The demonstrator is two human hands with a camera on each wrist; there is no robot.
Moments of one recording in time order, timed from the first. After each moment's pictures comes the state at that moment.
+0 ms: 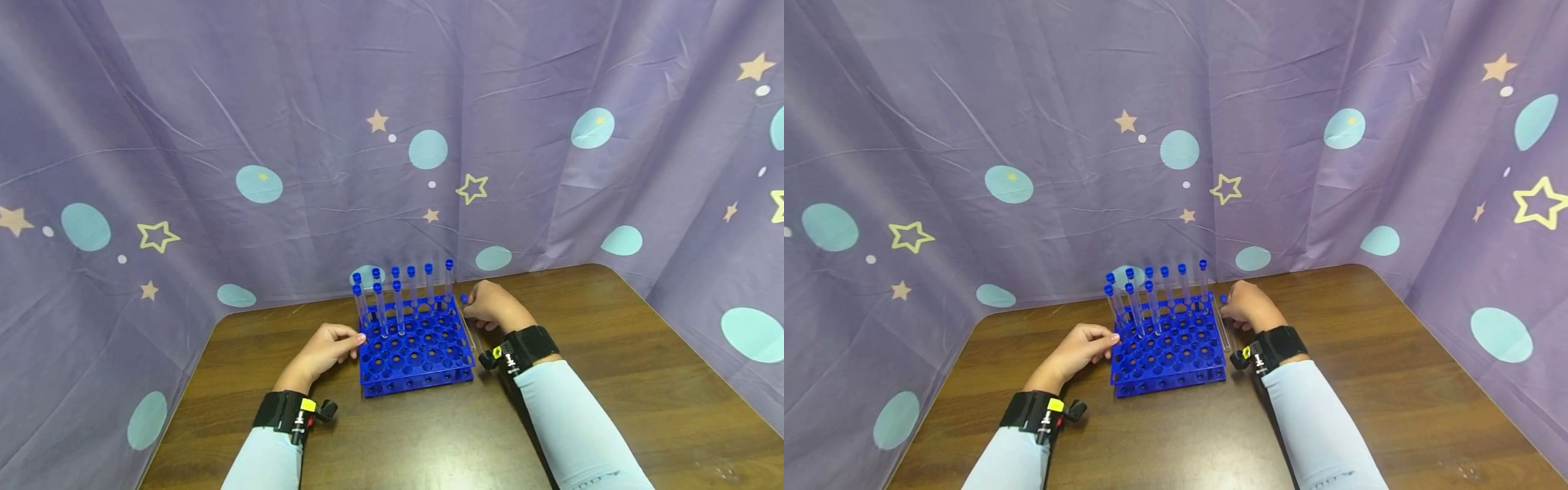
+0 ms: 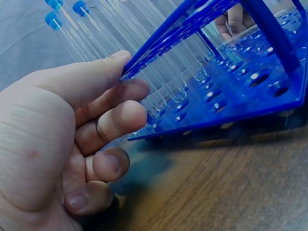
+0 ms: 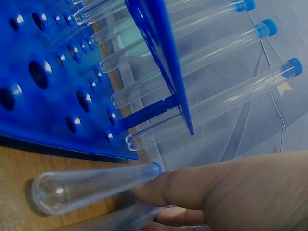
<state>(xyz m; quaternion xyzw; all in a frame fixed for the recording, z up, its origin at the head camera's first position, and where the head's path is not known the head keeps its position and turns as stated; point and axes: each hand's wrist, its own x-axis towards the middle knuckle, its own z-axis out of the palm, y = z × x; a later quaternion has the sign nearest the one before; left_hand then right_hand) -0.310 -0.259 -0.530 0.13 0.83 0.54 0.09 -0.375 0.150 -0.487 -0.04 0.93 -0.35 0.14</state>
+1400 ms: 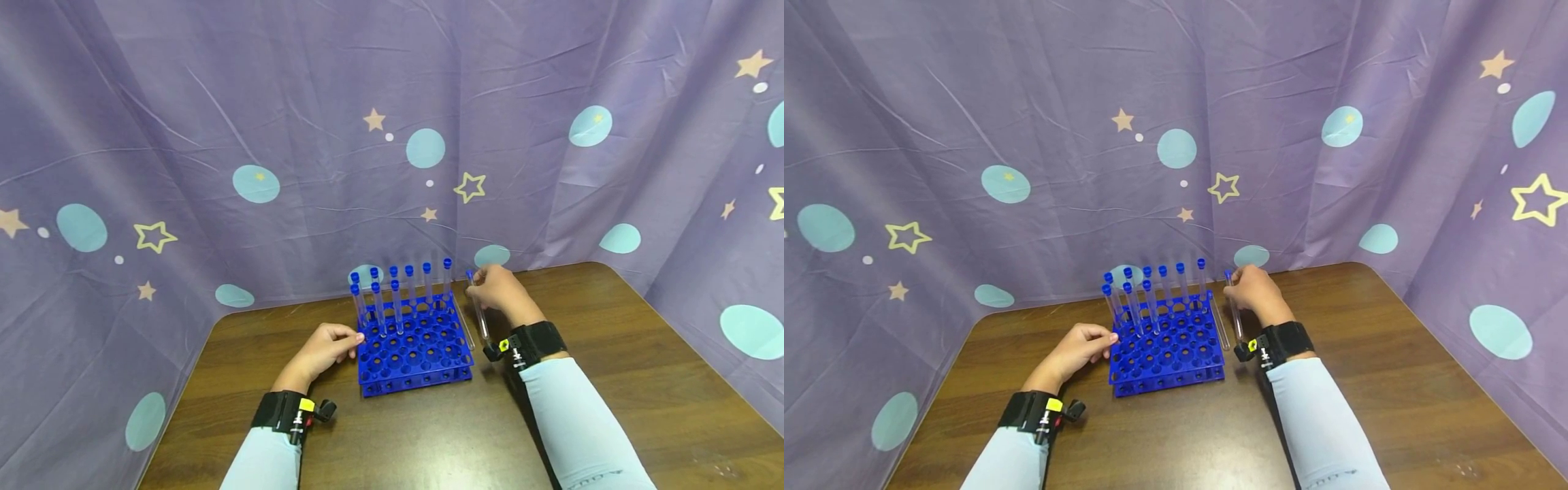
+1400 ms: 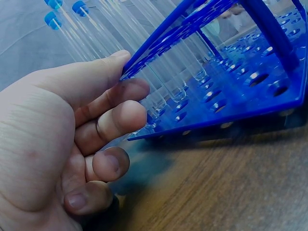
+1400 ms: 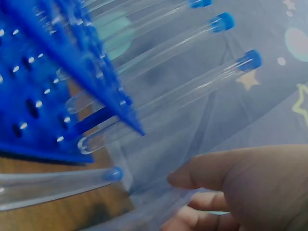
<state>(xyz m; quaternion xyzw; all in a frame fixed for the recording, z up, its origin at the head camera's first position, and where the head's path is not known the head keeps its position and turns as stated) -0.309 -0.259 -0.529 0.13 0.83 0.53 0.09 -0.379 0.165 -0.469 -0.04 0.94 -0.34 0.02</state>
